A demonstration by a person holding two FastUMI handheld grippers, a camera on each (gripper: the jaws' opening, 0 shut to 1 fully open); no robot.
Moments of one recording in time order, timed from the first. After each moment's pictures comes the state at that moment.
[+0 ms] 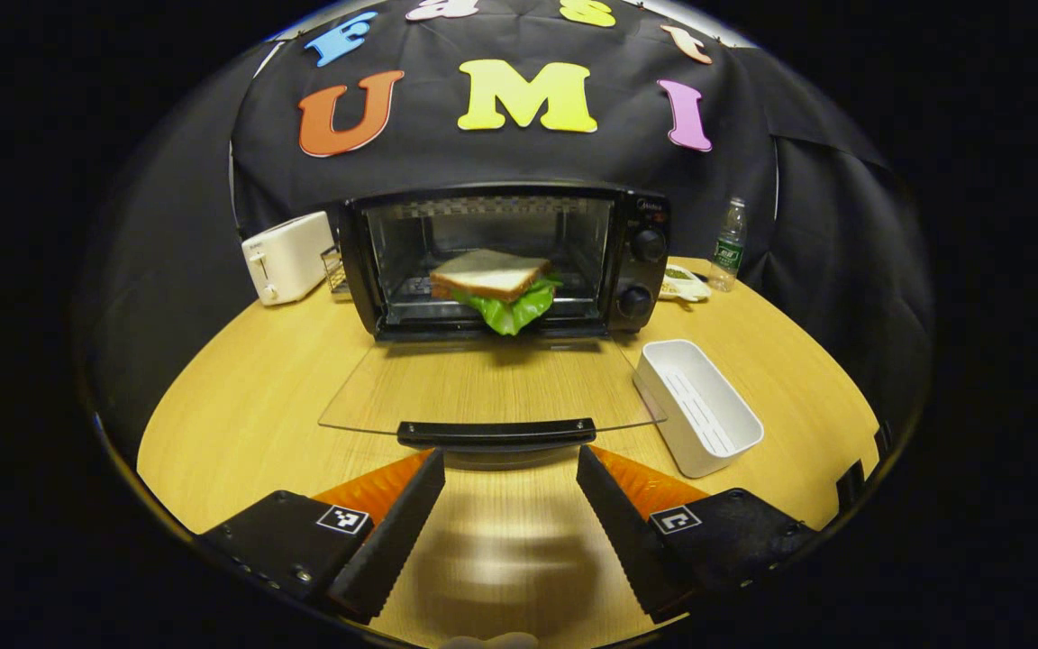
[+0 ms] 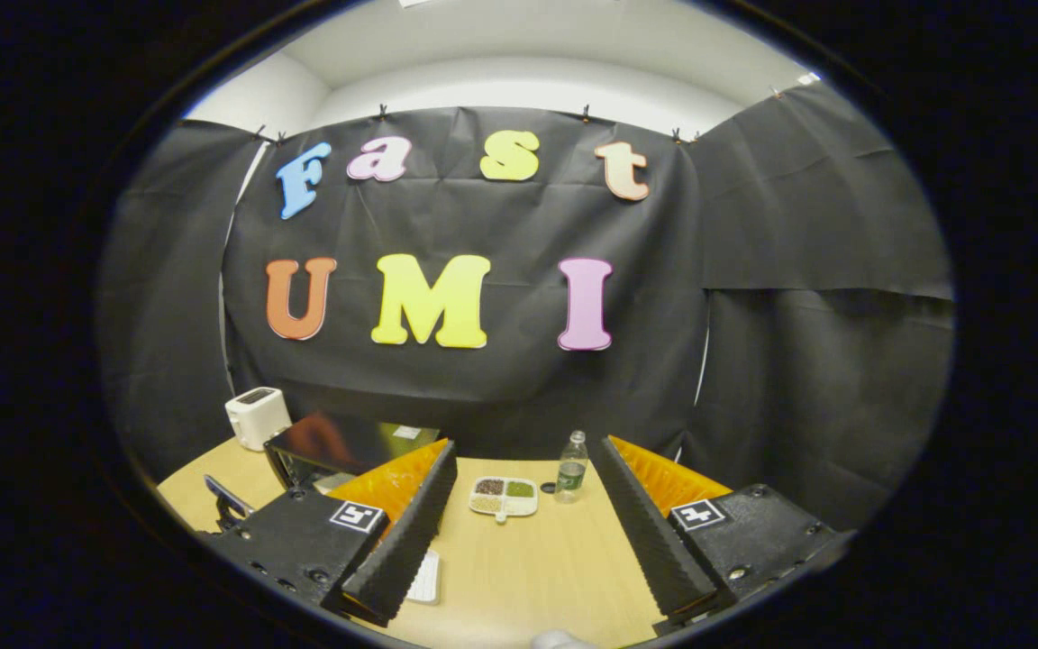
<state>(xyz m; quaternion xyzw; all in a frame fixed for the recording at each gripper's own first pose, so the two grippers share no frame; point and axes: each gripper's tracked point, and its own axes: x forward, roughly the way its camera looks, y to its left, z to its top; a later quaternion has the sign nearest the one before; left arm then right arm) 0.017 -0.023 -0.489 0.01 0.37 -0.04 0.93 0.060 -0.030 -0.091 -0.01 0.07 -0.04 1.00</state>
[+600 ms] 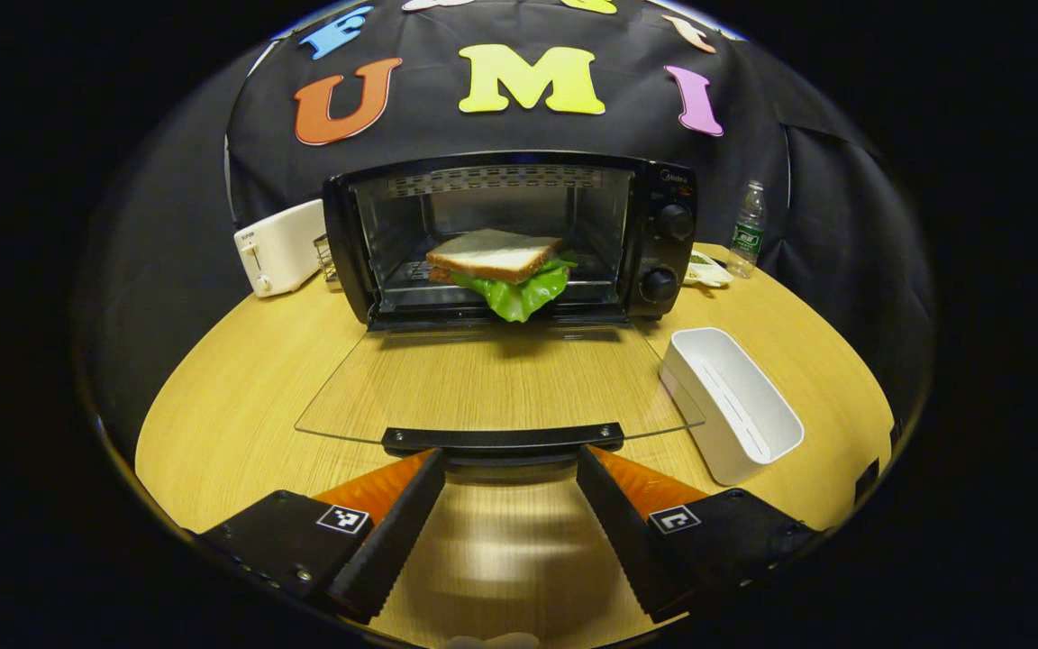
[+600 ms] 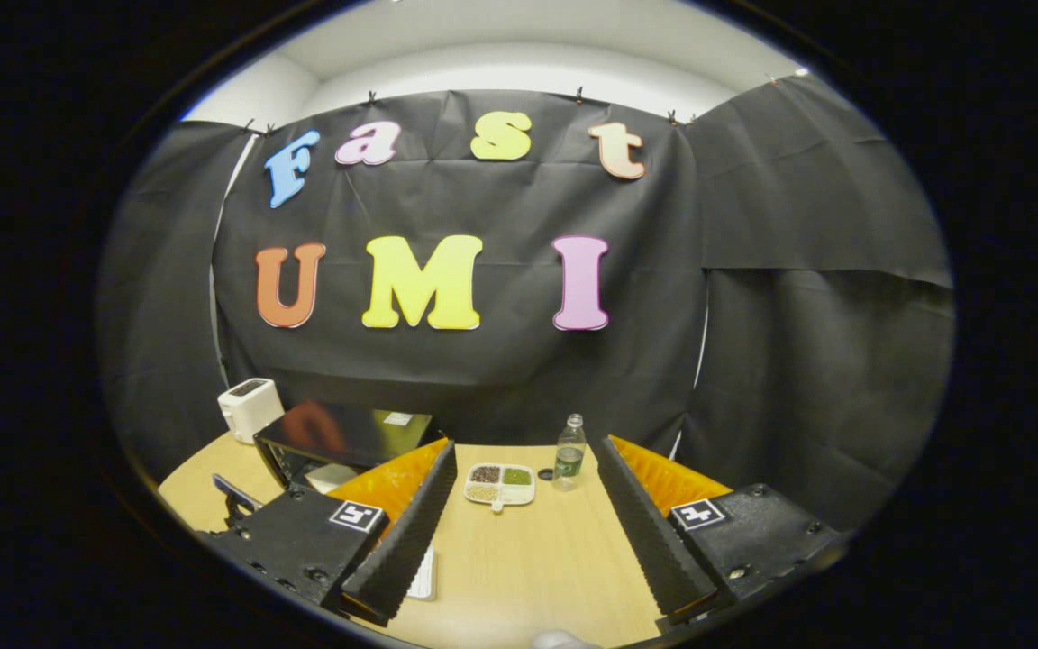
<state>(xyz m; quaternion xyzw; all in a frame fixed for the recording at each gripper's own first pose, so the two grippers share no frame) 0.038 -0.018 -0.500 0.03 0.37 -0.04 0.93 0.077 -0.034 -0.106 0.00 0.10 -0.04 0.99</state>
